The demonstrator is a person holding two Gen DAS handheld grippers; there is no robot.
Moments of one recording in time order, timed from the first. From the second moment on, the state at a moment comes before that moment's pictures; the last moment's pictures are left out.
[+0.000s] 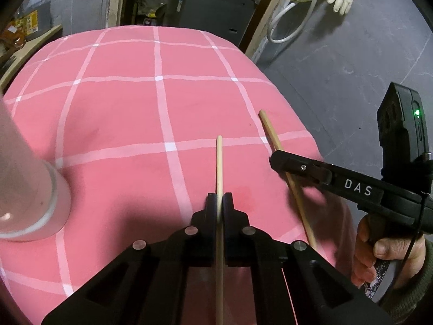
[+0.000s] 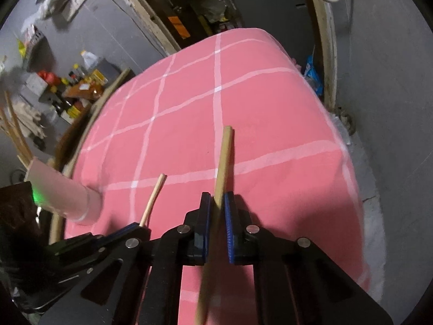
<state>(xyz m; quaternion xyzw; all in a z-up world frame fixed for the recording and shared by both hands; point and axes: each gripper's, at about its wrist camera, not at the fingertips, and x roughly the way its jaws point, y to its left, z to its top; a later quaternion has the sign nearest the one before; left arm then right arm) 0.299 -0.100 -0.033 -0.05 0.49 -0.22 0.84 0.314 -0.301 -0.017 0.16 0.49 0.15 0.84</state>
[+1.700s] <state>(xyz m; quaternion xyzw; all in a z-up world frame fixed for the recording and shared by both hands) 0.228 0.126 0.123 -0.16 0.04 -0.04 0.99 0.251 -0.122 0.146 0.17 -0.05 0.36 0.91</state>
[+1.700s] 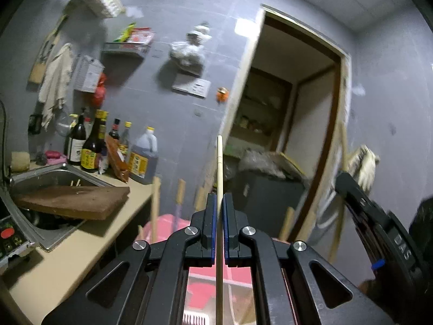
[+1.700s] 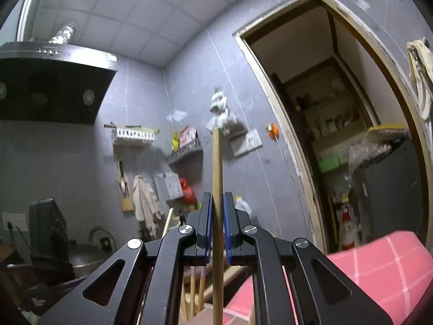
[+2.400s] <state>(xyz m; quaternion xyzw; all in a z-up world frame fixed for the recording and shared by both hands) 0.244 0.182 0.106 -0.24 -0.04 0.04 0.97 0.272 -0.122 0.119 0.18 -0.11 0.27 0.94</state>
